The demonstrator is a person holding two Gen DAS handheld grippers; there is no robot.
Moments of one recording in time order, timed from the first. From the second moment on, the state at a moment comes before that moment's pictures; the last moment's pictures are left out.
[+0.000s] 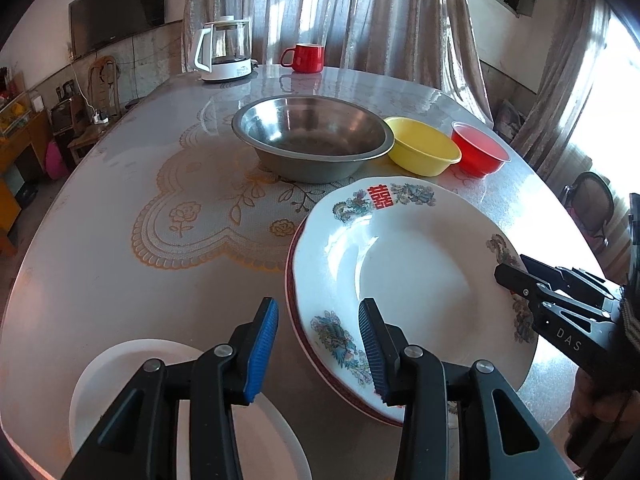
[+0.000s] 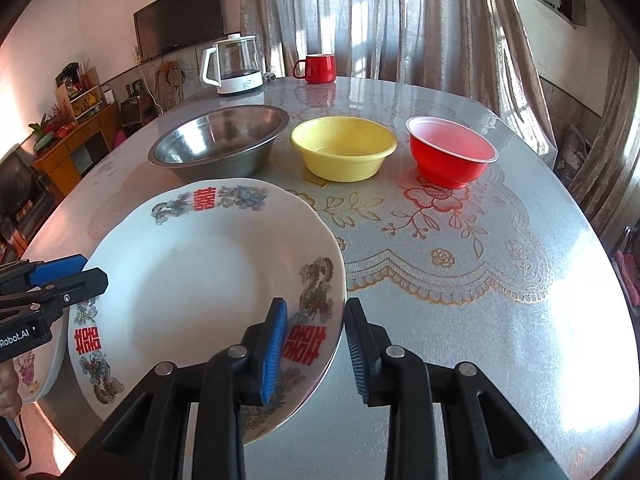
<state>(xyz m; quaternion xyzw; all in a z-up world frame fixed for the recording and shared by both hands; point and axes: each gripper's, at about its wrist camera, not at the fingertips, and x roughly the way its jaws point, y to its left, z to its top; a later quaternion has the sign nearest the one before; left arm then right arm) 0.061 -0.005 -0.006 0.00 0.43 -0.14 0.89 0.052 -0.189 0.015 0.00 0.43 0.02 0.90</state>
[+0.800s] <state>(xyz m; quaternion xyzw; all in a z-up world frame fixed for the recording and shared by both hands) 0.047 0.033 -0.001 -0.03 0.43 -0.10 0.90 0.036 -0.185 0.047 0.05 0.40 0.07 0.91</state>
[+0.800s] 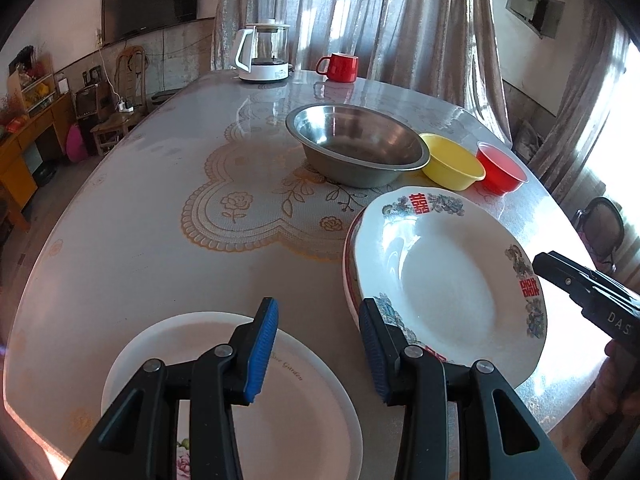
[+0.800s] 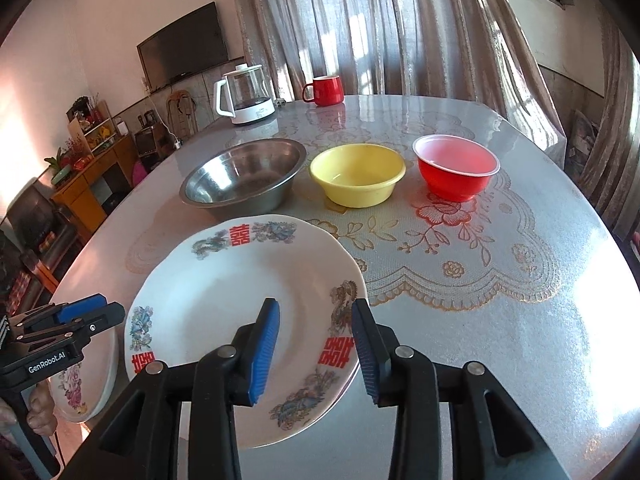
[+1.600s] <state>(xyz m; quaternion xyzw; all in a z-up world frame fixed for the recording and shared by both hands) 0.006 0.147 0.001 -0.08 0.40 -0.04 0.91 0.013 -0.038 0.021 0.04 0.48 0.38 0.79</state>
